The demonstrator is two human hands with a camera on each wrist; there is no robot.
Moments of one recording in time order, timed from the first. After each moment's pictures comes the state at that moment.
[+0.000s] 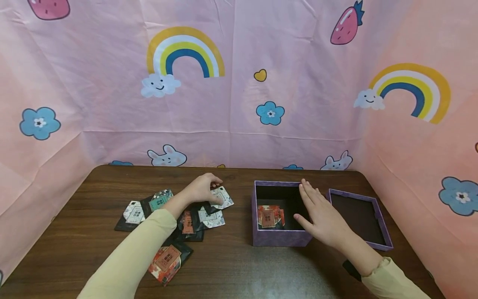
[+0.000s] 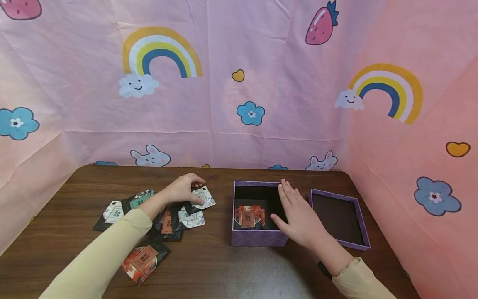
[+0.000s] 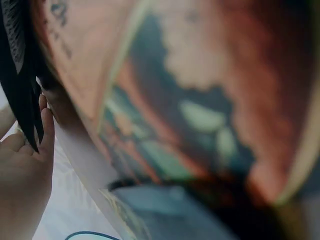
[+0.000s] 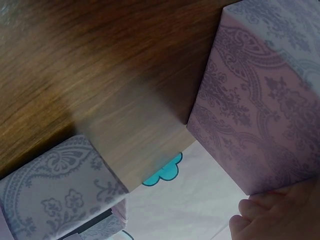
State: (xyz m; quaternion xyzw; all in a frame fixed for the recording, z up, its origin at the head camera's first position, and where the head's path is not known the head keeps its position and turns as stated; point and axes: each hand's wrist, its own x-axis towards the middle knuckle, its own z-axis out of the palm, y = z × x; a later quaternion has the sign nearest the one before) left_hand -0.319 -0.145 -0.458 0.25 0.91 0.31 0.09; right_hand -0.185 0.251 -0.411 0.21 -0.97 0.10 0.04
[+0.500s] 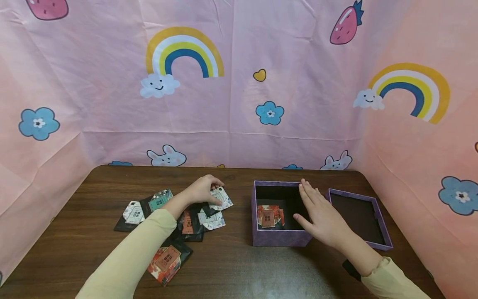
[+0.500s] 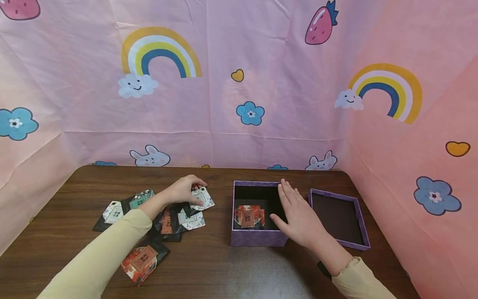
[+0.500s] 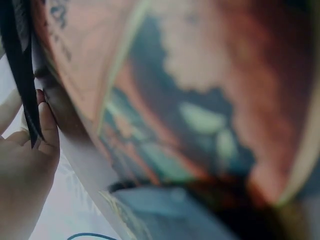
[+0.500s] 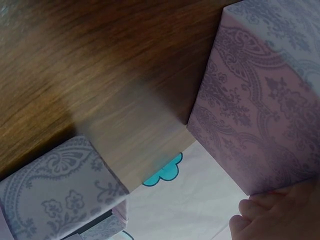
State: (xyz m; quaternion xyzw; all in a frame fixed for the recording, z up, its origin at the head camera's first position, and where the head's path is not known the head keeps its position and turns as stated) left_hand -0.322 -0.142 -0.463 0.26 0.91 0.30 0.10; right_hand -0.185 0.251 -0.411 0.21 -0.97 0.10 0.05
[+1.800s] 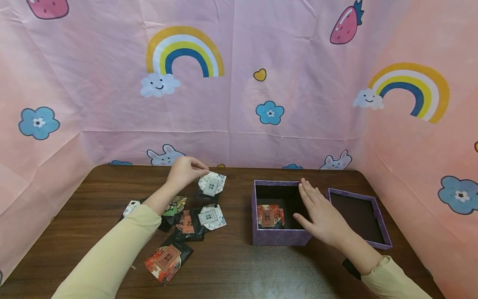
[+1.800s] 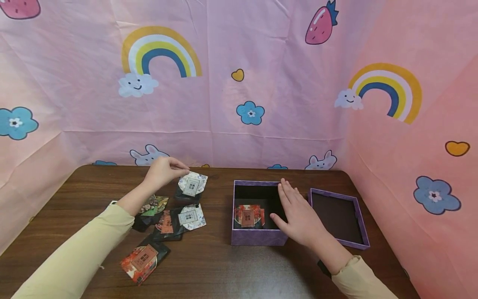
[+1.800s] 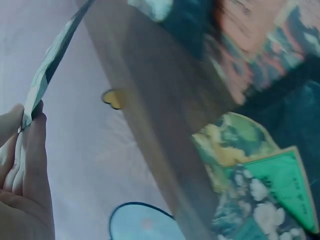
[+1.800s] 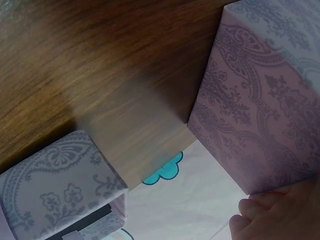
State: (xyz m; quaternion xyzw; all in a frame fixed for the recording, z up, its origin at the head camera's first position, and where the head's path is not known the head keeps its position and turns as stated) left_hand -0.309 -0.168 -0.400 0.11 0.91 0.39 -0.04; right_hand -0.185 0.251 -0.411 0.21 -0.97 0.09 0.05
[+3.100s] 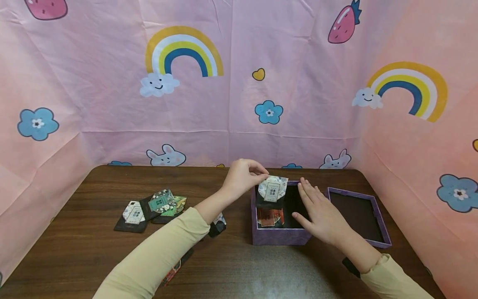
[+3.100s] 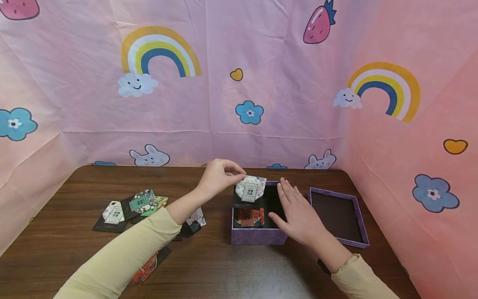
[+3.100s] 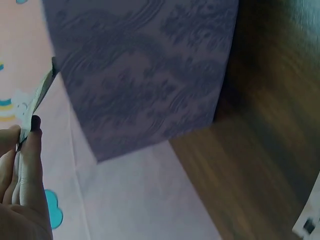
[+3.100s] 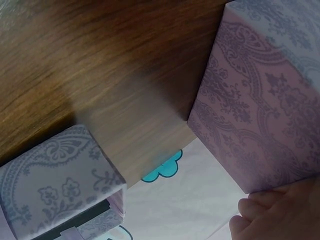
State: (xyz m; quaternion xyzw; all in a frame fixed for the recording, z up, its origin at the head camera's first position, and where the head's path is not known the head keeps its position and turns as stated) left_hand -0.265 -0.020 -0.365 0.22 0.85 0.48 -0.05; right_hand -0.187 0.250 -0.412 0.22 -0.97 0.07 0.05
